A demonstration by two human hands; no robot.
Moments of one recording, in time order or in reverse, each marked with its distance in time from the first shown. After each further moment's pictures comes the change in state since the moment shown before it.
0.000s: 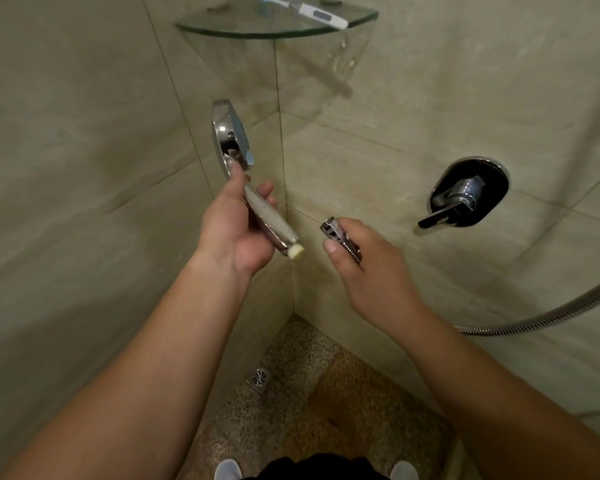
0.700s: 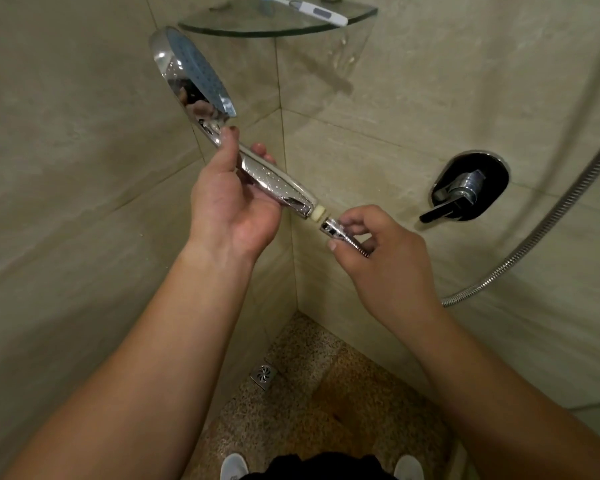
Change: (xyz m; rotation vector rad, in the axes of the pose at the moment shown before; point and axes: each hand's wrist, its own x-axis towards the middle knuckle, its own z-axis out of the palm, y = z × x) left_hand -0.029 0.017 0.020 -0.268 -0.183 0.120; right_hand -0.016 -0.033 -0.019 0.172 0.191 0.066
